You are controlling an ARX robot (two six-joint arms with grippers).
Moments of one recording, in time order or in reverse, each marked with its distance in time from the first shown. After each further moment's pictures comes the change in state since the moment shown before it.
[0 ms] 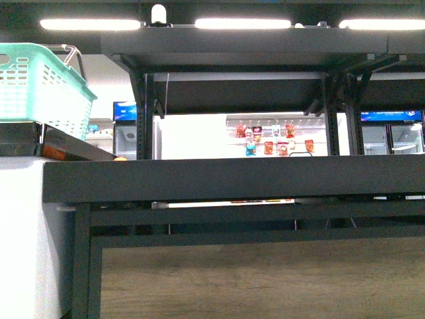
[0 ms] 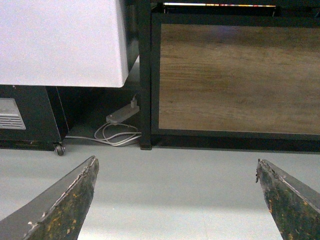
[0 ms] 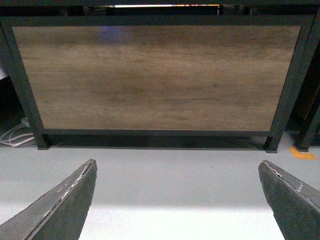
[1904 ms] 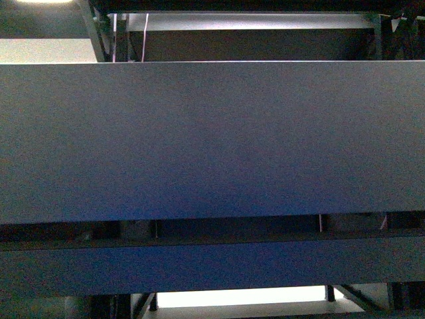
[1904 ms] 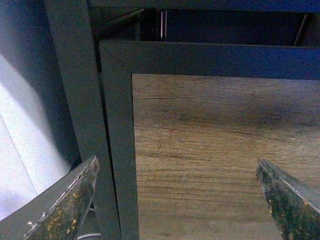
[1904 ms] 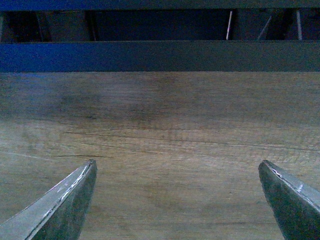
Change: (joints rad) left arm 0.000 0.002 0.000 0.000 0.001 0.000; right arm 0.000 0.002 0.000 0.000 0.002 0.000
